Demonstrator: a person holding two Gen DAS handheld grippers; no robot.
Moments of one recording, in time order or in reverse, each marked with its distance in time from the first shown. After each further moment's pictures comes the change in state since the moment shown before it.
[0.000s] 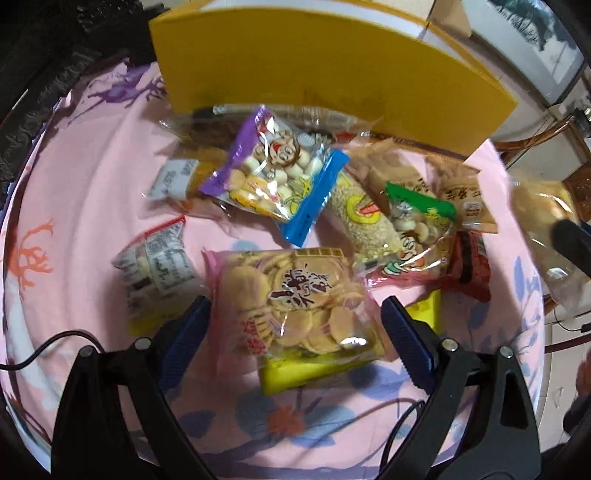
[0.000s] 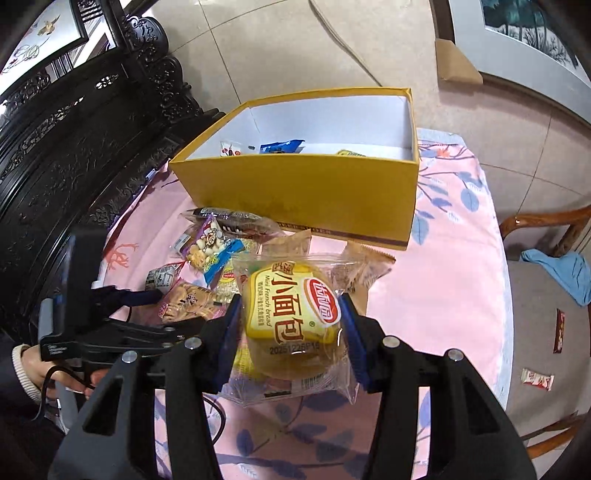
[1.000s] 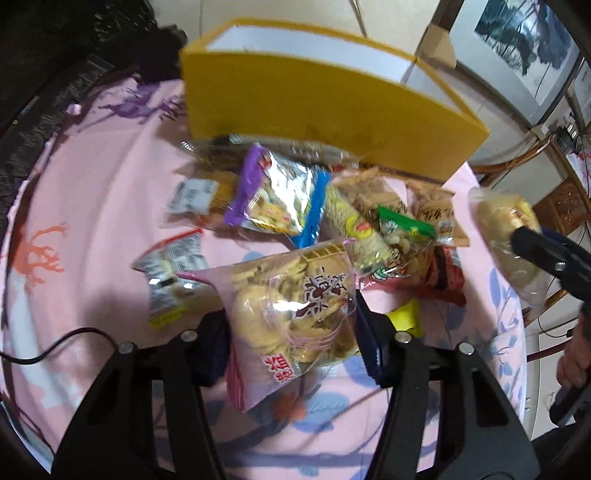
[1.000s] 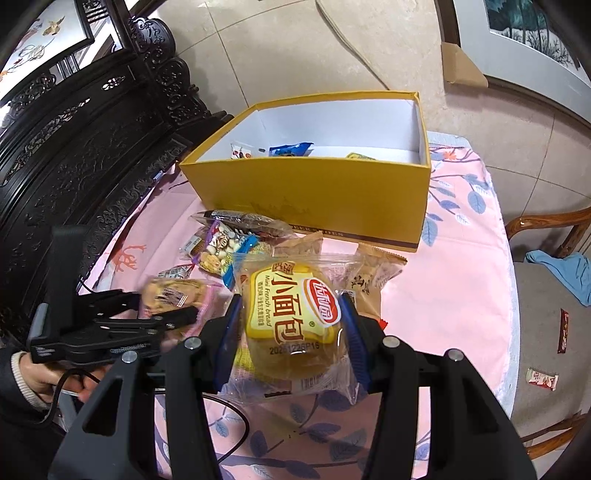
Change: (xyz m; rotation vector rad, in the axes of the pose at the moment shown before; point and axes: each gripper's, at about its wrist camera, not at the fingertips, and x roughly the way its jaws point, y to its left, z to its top) left arm -0.045 0.015 -0.016 -0.018 -0.133 -0.074; right arm -0.004 0.011 0.003 -0.014 -0.016 0.017
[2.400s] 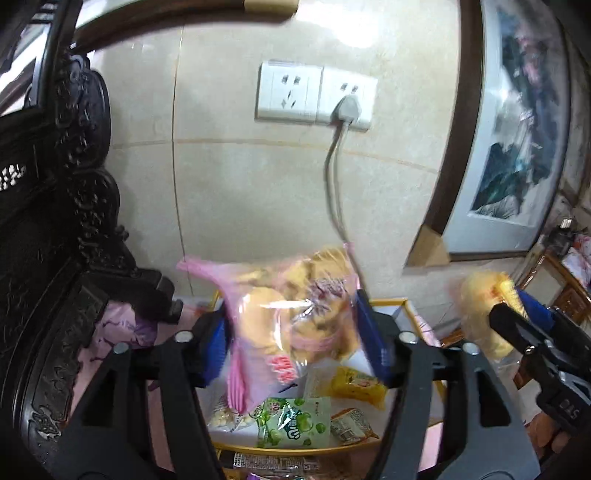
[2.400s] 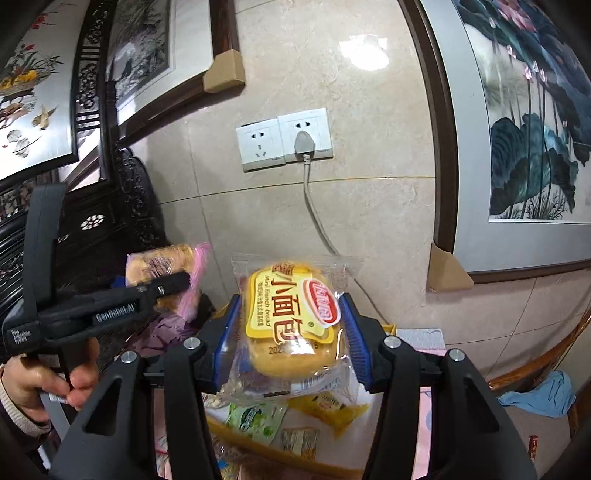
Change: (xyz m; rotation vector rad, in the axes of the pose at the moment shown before) left arm -0.086 -0.041 0.254 0.034 -0.497 0.047; right arm -0.040 -0.013 0.193 -0.057 -0.492 -0.112
